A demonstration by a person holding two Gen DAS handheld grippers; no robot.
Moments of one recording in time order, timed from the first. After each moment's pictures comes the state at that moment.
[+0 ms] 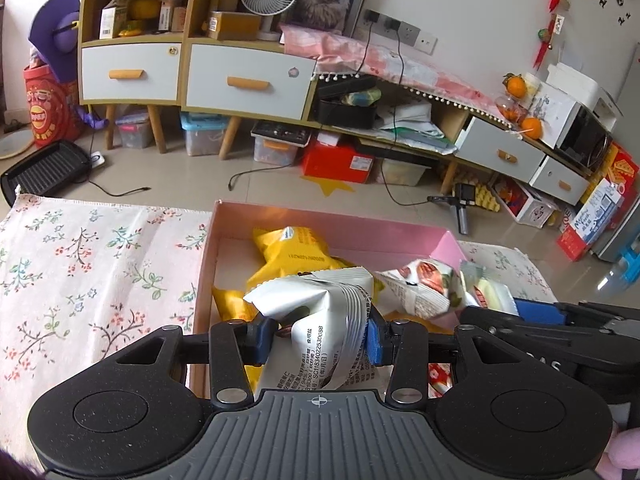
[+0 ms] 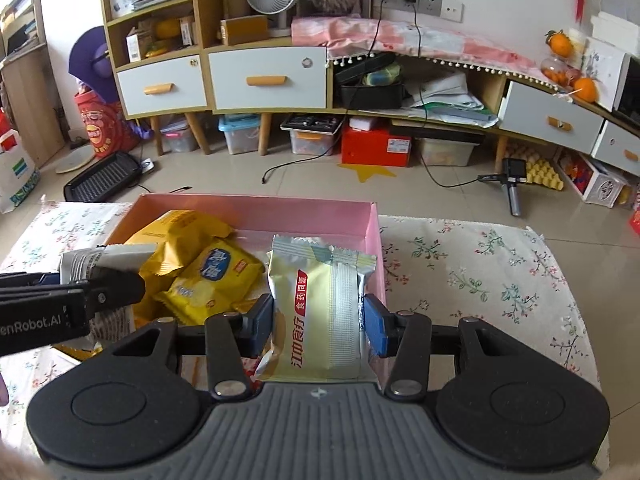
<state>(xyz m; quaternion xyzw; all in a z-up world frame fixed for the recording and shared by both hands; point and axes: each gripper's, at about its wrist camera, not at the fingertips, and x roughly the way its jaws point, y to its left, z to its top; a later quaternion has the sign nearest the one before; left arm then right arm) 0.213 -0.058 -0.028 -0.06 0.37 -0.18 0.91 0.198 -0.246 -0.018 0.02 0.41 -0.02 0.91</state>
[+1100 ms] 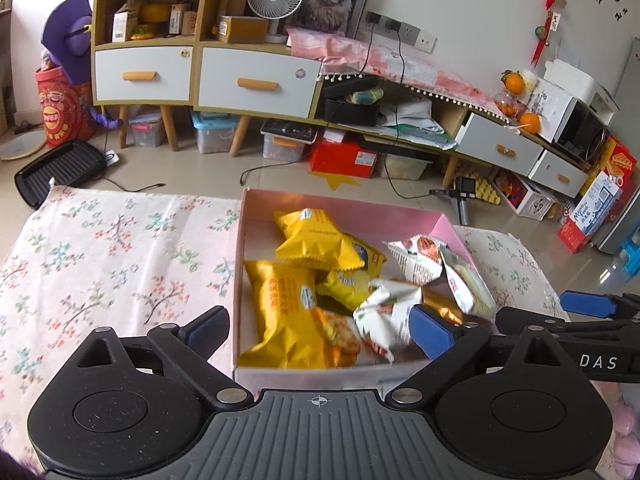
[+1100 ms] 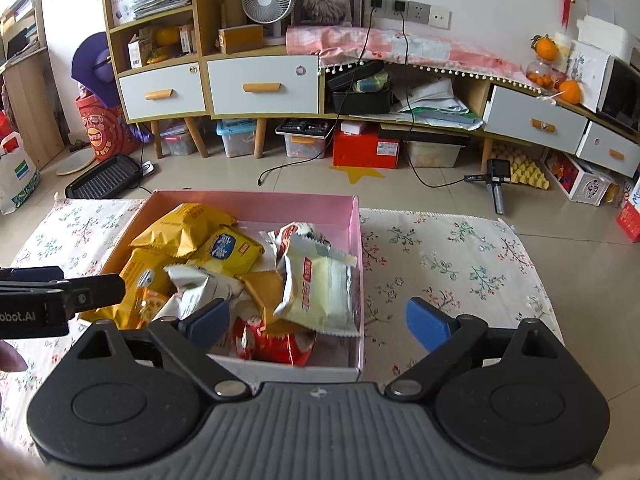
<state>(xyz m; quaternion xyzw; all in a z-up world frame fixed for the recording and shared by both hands) 0.169 -0.031 -0.008 -0.05 0.38 -0.17 0.91 0.159 -0.246 0.008 0.02 0.41 -0.03 0.91</state>
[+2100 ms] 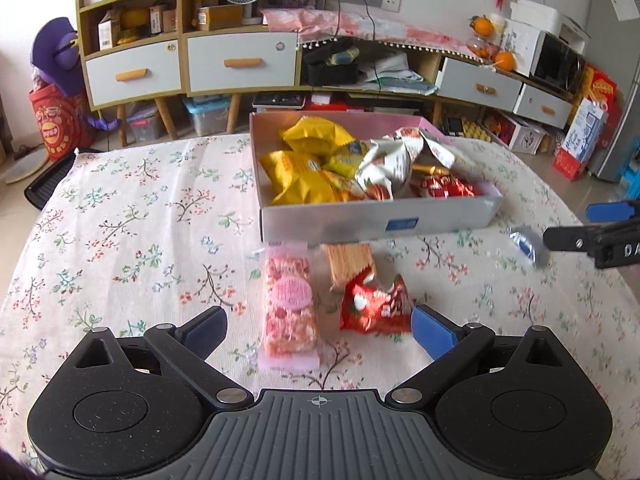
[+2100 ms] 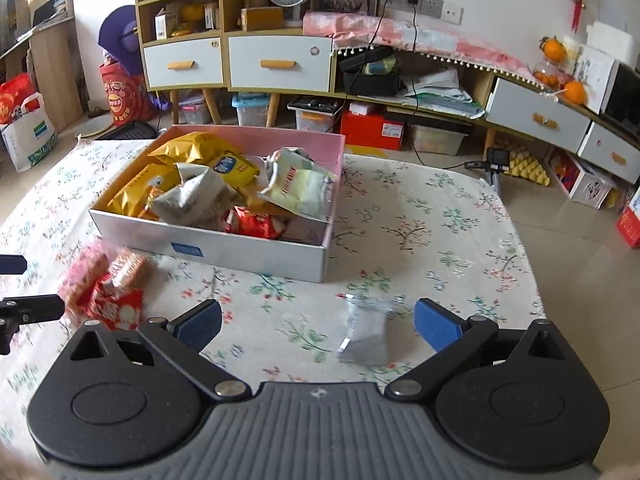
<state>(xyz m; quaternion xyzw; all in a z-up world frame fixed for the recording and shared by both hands) 0.072 -0.005 -0.047 0.04 0.39 -0.19 0.90 0.087 -0.273 -0.012 -0.01 0.42 0.01 0.91</state>
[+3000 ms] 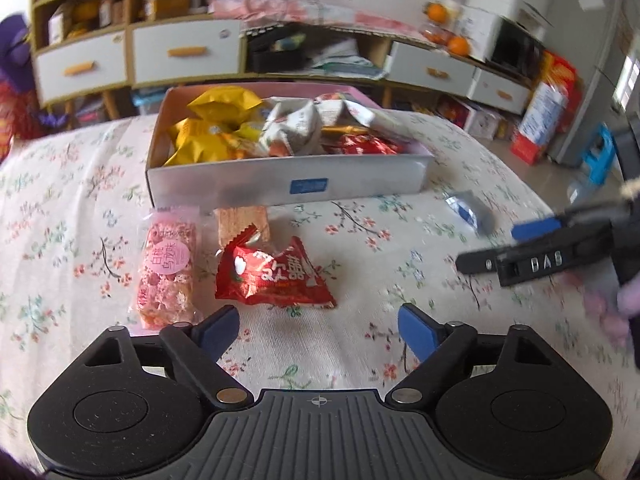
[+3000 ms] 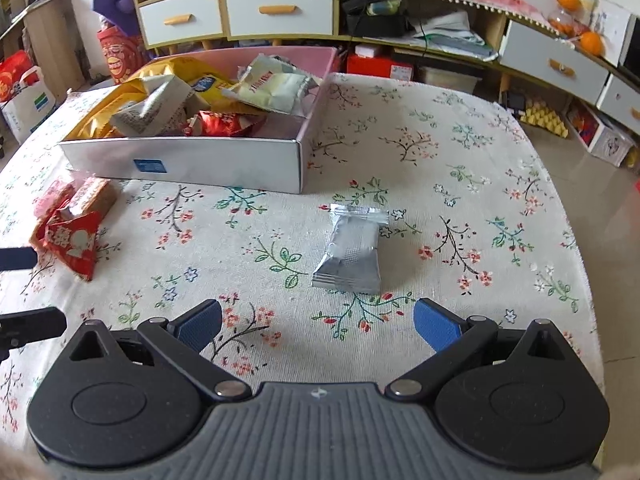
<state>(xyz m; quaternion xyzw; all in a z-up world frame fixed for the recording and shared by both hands) 0.057 -0.055 -0.078 0.01 0.39 -0.25 0.88 0.087 -0.298 -0.068 0.01 0.48 0.03 0.88</state>
